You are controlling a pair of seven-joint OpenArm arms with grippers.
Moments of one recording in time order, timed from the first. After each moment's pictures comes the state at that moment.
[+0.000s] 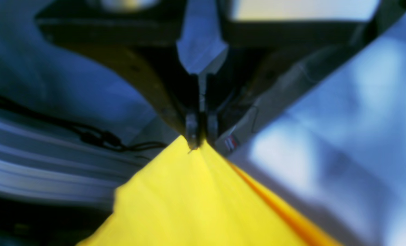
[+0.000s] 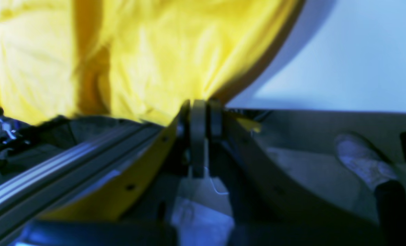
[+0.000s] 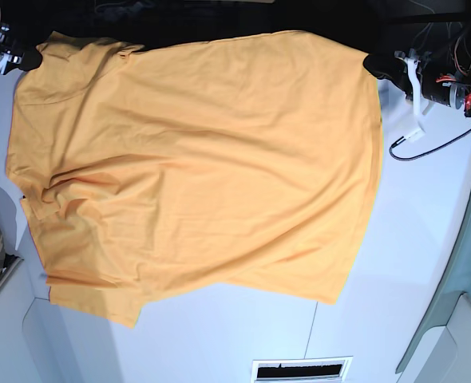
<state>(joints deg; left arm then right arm) 14.7 -42.3 5.4 78.8 -70.5 -39.2 73.0 -20.1 30.4 30.5 68.3 62.1 32.1 -74.7</state>
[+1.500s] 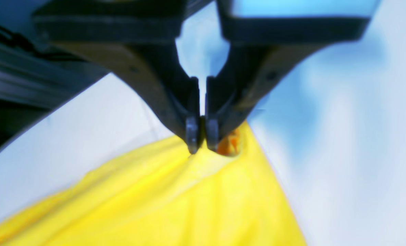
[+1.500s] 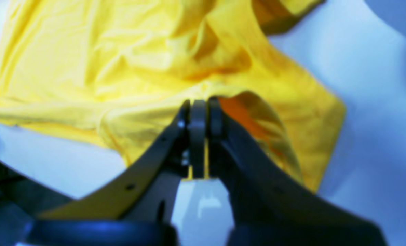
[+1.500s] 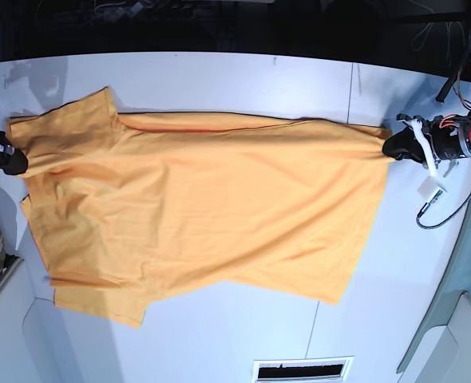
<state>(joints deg) 5.7 -34.8 -7.1 75.4 -45.1 -39.2 51.8 0.5 31.3 21.6 71.4 52.7 32.4 -64.1</state>
